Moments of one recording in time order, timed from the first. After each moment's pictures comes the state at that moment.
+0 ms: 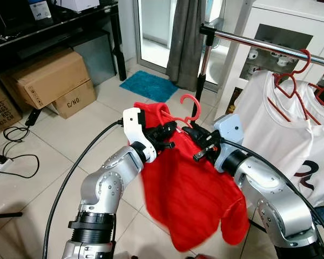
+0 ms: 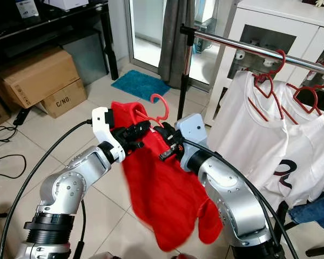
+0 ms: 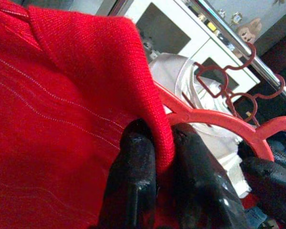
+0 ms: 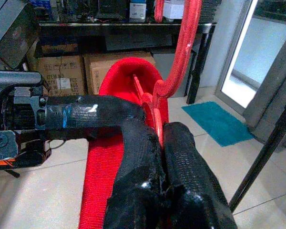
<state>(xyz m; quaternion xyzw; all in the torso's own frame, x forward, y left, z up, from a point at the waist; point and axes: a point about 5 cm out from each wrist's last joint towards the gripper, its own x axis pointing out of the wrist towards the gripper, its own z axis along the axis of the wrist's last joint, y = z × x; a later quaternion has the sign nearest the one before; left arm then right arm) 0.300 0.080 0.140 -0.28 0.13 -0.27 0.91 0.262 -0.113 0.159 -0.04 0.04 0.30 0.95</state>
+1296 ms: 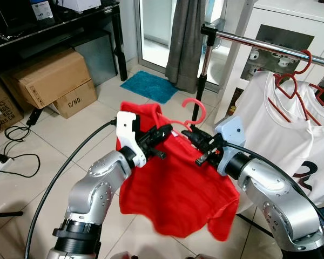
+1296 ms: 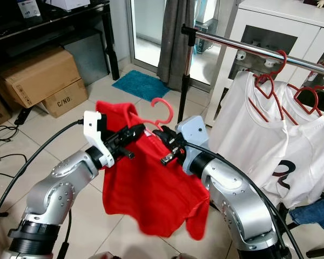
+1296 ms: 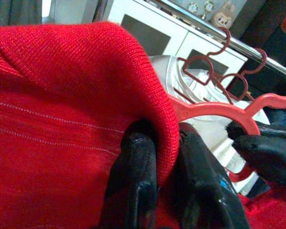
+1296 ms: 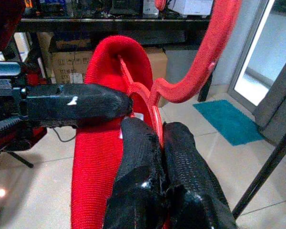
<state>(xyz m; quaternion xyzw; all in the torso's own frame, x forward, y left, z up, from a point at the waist) 0.287 0.099 0.137 -0.19 0.07 -0.34 0.92 0.255 -0.116 0.159 -0.04 0.06 0.32 0.94</state>
